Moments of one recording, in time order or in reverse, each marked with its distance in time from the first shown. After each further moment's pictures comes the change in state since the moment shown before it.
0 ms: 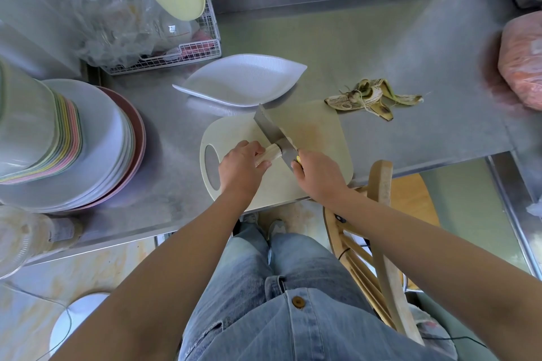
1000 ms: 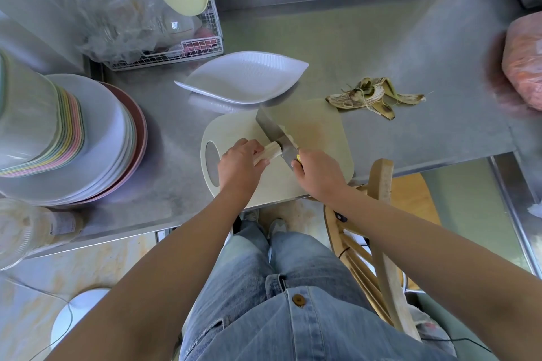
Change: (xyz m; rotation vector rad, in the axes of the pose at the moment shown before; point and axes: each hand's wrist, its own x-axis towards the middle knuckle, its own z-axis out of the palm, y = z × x) left_hand -0.003 -0.004 0.001 -0.014 0.018 0.006; right_hand 0.001 0.002 0.002 -0.001 -0.011 0.006
